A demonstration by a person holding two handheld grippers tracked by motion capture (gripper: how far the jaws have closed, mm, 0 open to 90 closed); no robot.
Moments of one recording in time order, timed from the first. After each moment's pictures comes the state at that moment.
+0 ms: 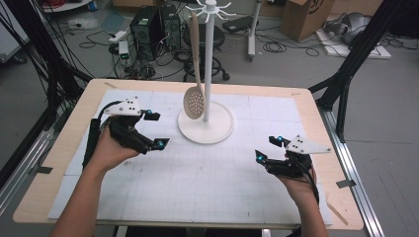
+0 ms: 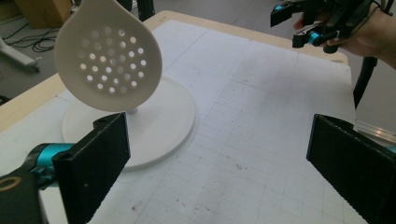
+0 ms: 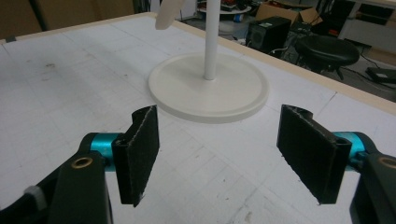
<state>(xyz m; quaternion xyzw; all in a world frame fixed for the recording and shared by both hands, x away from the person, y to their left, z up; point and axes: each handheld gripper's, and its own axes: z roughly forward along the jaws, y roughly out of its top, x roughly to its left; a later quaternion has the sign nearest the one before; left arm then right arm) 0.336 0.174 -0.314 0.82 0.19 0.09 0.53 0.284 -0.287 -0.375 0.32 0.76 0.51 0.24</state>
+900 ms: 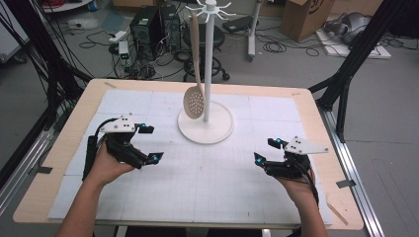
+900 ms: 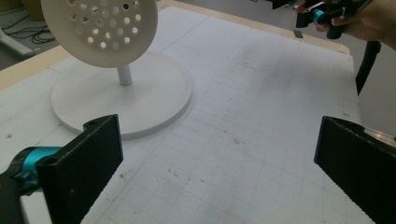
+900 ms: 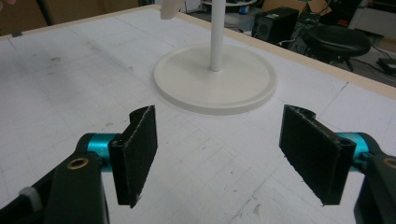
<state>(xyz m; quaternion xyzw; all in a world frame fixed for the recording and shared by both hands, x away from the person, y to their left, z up) 0.323 0.189 -0.351 0.81 0.21 0.08 0.54 0.285 -0.285 -0.380 0.32 0.77 0.51 0.22</state>
